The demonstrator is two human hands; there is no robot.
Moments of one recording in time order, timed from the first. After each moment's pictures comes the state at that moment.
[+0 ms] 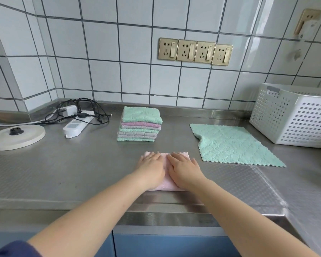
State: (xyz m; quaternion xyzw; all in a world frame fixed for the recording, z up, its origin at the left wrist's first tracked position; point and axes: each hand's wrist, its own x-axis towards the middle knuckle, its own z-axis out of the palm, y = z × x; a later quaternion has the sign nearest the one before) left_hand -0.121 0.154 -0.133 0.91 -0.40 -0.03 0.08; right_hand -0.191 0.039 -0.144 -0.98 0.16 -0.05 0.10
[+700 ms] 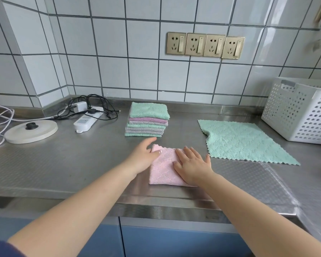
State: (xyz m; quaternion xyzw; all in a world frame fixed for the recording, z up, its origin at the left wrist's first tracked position) left_hand -0.111 0.187 -0.116 0.79 -0.27 -0.14 0.53; right_hand -0.194 0.033 -0.142 -0.98 0.19 -0.01 0.08
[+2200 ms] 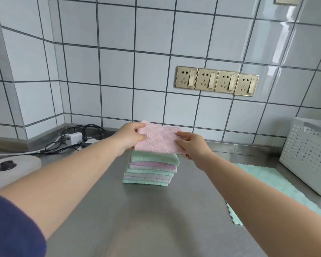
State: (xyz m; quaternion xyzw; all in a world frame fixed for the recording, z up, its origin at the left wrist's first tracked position) left_hand 0.074 0.160 -0.017 0.80 -0.28 -0.05 0.52; right_hand -0.038 -0.013 -0.026 -0.79 0.16 -0.20 0.56
